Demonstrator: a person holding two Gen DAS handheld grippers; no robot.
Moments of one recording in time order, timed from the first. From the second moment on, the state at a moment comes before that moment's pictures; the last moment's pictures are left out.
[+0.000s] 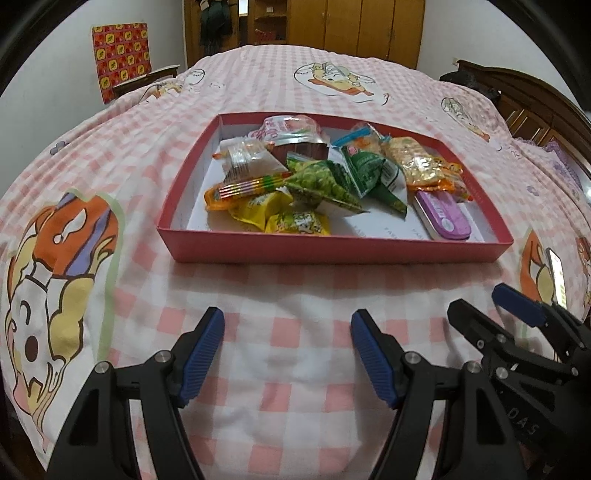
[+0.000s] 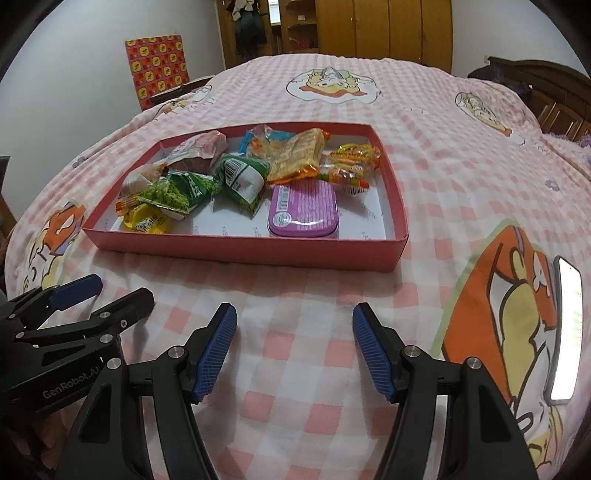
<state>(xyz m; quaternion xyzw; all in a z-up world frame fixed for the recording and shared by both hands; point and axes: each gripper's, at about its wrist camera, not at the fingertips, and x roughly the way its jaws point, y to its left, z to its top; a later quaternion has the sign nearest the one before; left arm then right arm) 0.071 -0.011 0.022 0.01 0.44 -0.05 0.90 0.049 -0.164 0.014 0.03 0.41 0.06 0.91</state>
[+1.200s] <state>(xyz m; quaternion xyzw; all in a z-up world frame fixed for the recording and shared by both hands) 0.070 -0.012 0.015 0.01 0.44 -0.05 0.90 0.048 -0.164 0.007 0.04 0.42 0.05 0.91</state>
